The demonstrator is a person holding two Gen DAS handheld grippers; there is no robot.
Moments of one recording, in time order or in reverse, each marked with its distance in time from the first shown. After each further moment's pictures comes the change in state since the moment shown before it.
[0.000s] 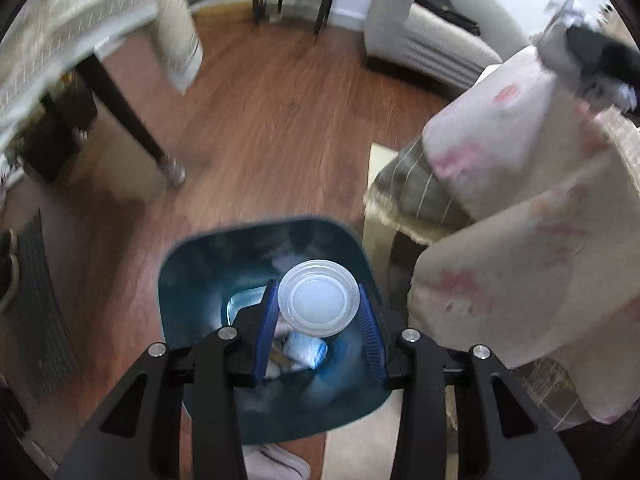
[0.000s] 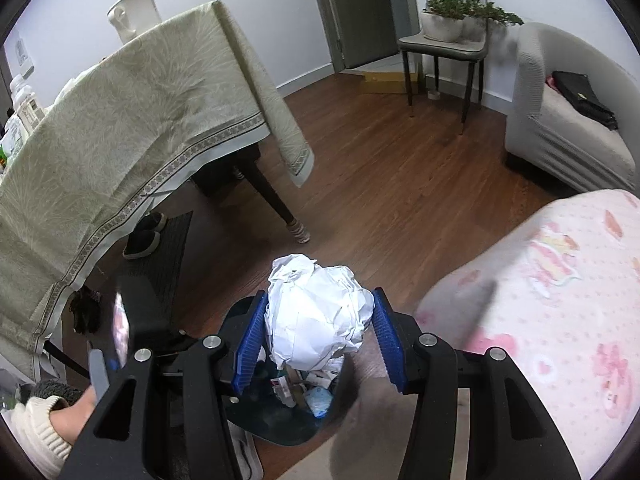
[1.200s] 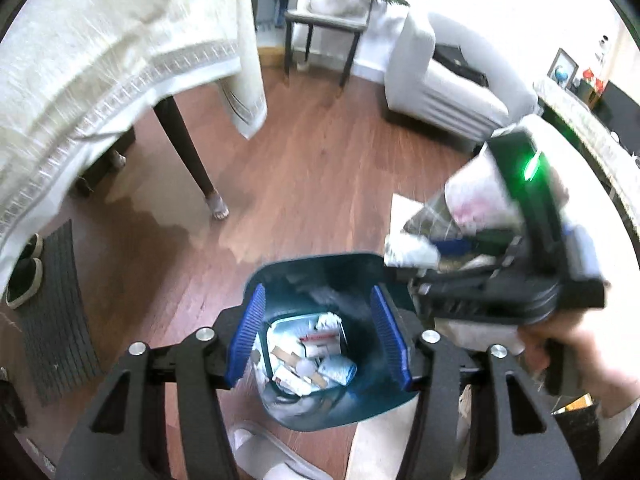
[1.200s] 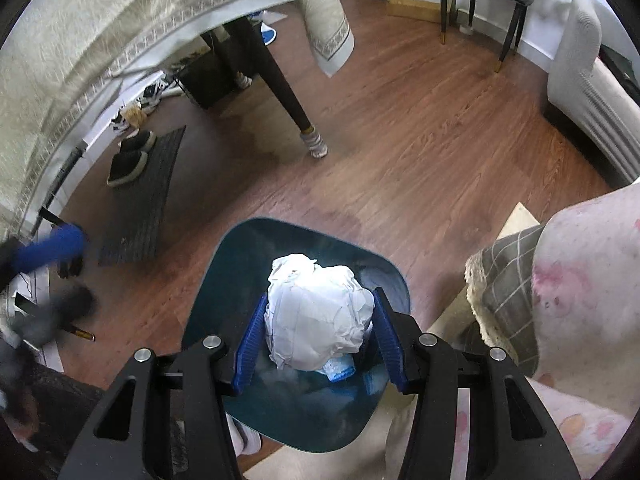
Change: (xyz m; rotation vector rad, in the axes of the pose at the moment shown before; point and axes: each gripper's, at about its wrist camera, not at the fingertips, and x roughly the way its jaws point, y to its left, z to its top) left arm -0.092 0.057 -0.013 -0.045 -0.210 0.033; right arm 0.138 0.049 -0.049 -0.059 0.289 -0.022
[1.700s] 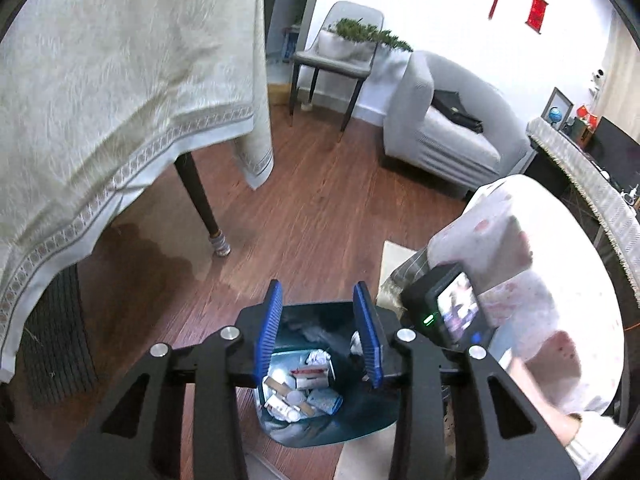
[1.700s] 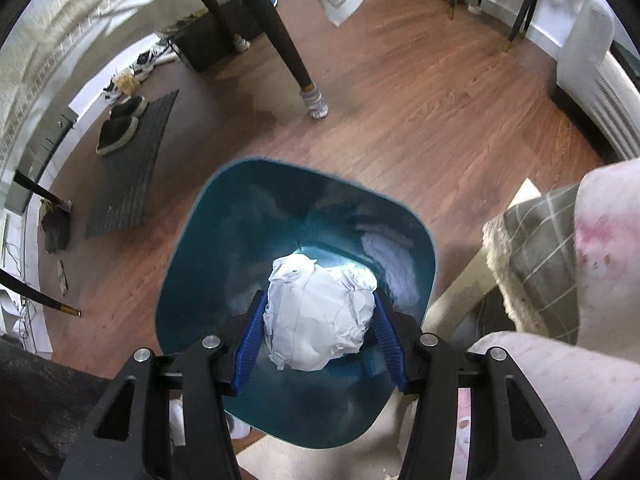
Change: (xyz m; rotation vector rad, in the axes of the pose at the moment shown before) left arm -0.049 -0.004 0.026 -0.034 -0.135 -0.025; right arm 0.045 0.008 -0.027 -0.027 0.105 -0.025
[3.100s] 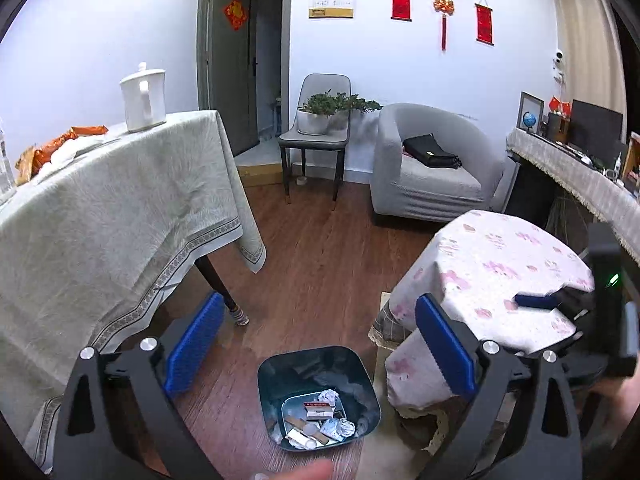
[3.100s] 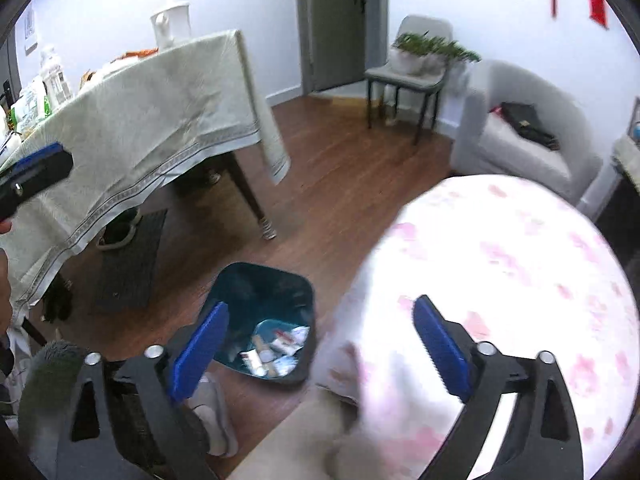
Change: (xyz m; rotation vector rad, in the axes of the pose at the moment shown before) left arm -0.137 -0.102 0.006 0.184 -0.229 0.095; right arm -0.291 -0.017 -0.118 0.091 -0.485 -0.181
